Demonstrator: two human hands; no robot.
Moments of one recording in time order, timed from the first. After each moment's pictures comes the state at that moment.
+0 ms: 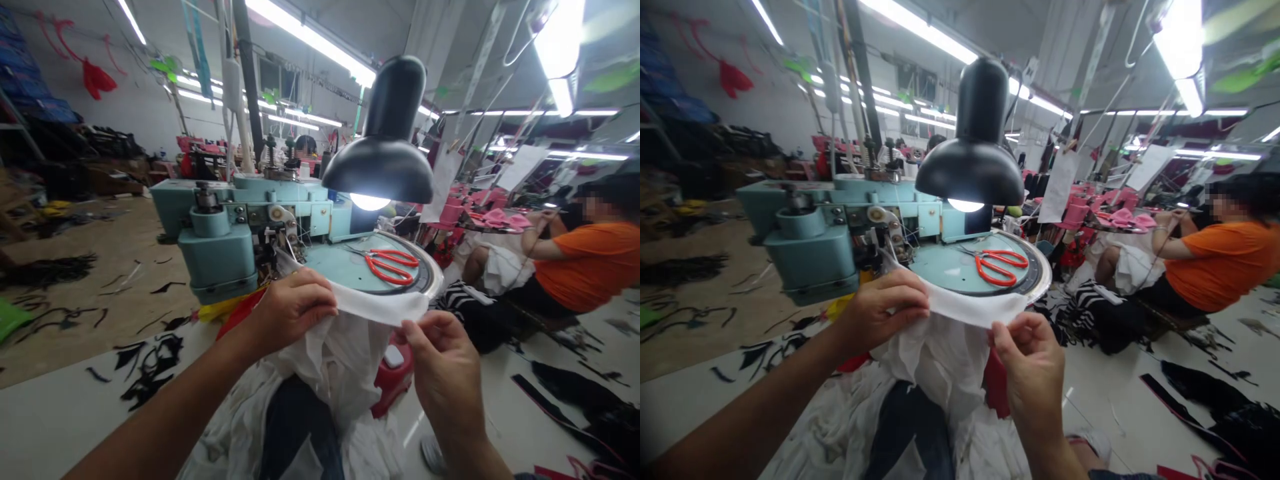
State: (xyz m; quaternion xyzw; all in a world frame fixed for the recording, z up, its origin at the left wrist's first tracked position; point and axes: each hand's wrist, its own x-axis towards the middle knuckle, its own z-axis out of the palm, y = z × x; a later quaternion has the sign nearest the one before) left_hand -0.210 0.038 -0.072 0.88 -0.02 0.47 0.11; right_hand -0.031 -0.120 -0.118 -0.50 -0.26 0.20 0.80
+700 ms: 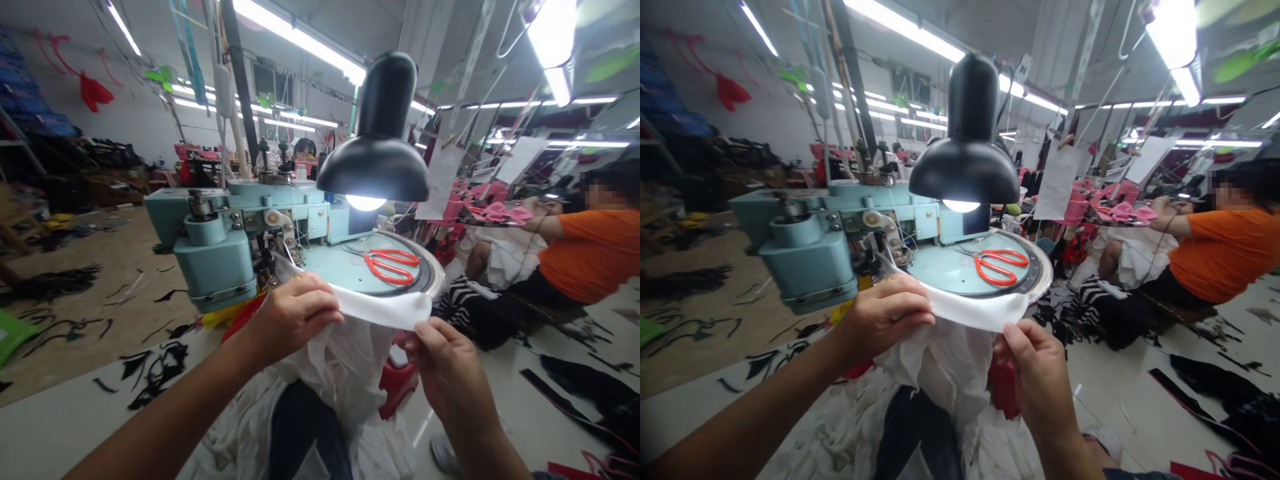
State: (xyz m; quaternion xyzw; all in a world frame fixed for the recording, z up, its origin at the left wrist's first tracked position) left_hand -0.208 0.032 -0.070 0.88 -0.02 0.46 0.04; right_hand -0.021 -0.119 -0.115 -0.45 -0.26 0.33 0.79
